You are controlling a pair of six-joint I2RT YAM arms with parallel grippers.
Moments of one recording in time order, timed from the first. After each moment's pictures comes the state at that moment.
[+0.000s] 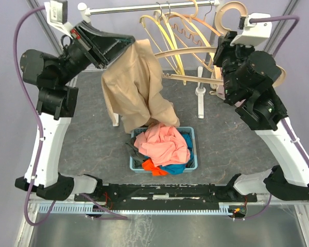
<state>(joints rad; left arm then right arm) -0.33 1.29 1.87 0.06 0.73 -0.95 0.80 1.35 1.98 -0.35 0.82 -0.09</state>
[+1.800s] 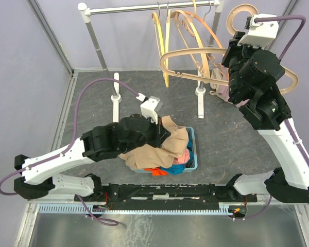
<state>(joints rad) -1.23 1.14 1.39 -0.64 -0.30 -0.61 0.73 1.31 1.94 -0.38 0.89 -0.12</state>
